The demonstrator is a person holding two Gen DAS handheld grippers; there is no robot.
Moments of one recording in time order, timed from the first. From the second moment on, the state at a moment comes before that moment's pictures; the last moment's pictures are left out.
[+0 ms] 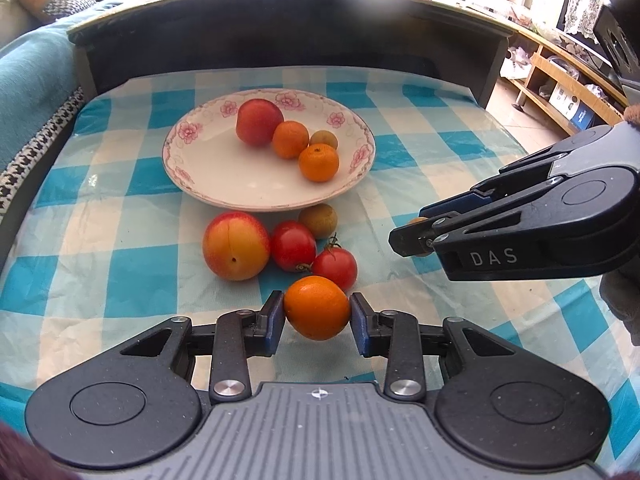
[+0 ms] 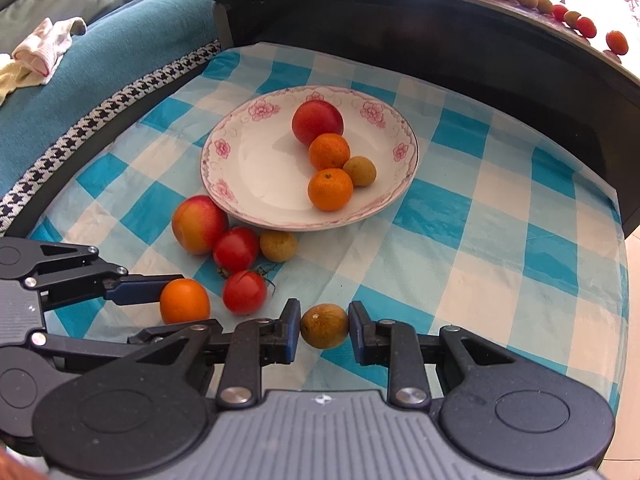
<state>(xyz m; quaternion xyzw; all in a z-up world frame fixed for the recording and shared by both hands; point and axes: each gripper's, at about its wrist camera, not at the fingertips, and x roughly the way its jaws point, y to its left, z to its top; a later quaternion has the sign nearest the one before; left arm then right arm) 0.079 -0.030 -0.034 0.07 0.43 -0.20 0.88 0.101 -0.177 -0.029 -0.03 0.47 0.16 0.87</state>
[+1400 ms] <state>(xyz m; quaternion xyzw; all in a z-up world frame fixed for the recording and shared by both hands) 0.161 -0.026 -0.010 0.03 0.39 -0.16 0.91 0.180 -0.185 -0.013 0.08 0.43 0.17 0.88</state>
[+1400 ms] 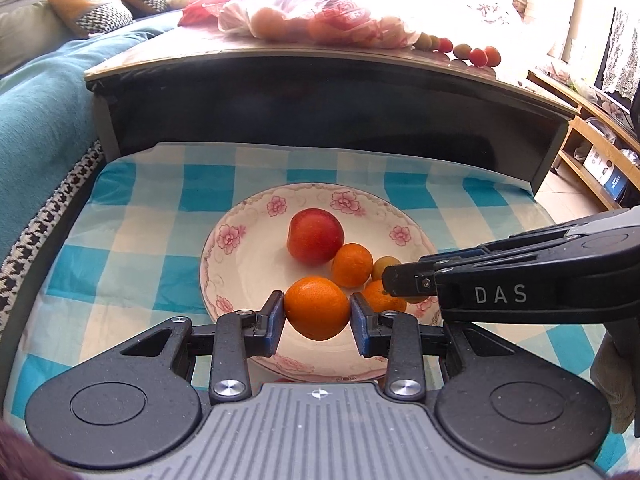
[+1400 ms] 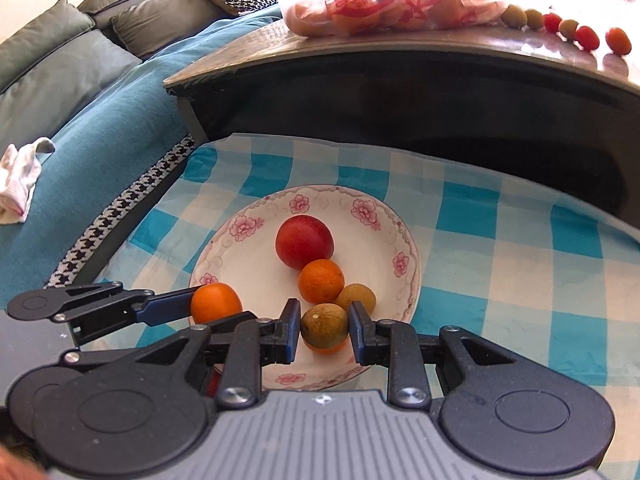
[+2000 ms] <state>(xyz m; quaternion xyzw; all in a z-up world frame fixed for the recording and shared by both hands) 0.170 -0.025 -0.015 0.03 0.39 -0.16 0.91 0.193 -0.186 -0.022 0.10 0.44 0.16 0.88</state>
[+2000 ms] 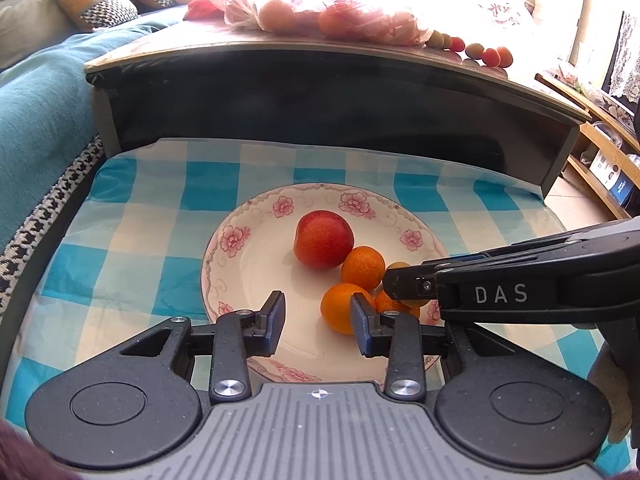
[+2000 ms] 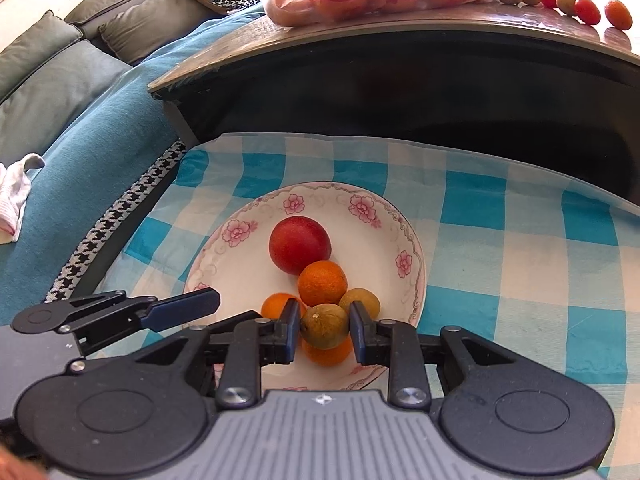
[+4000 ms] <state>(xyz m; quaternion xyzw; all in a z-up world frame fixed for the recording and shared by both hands) 0.110 -0.007 -0.009 0.03 0.41 -0.15 0.90 0.115 -0.177 -0.015 0.08 0.45 0.15 0.88</state>
